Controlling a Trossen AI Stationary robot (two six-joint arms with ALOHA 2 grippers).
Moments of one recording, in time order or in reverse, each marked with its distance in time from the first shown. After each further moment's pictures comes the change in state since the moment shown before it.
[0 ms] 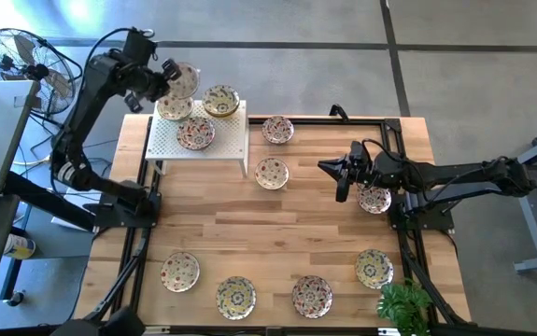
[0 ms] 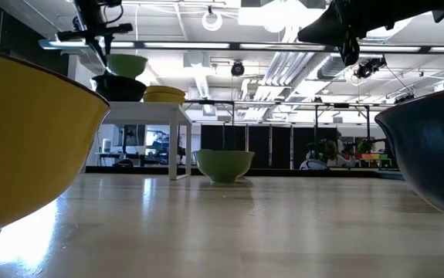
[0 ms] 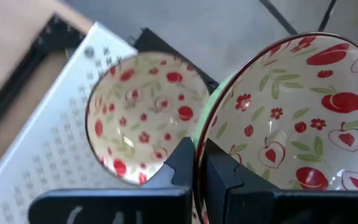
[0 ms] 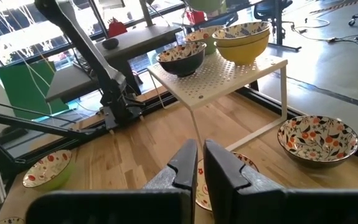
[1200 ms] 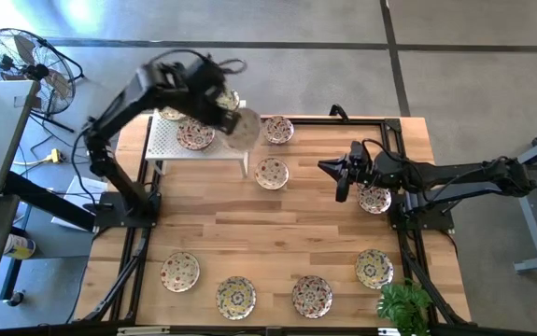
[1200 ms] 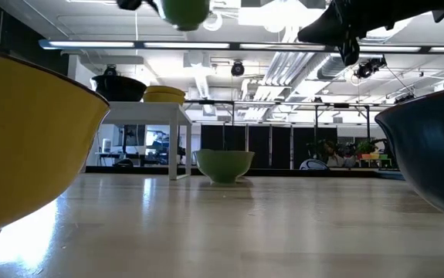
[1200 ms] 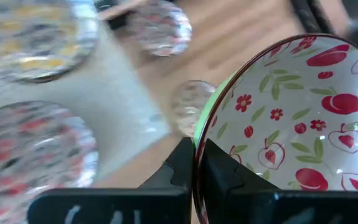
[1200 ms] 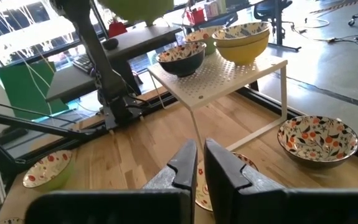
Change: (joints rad) left arm -0.694 0.291 0.526 -0.247 0.028 0.420; right arm 0.000 0.000 0.000 0.000 0.000 0.000
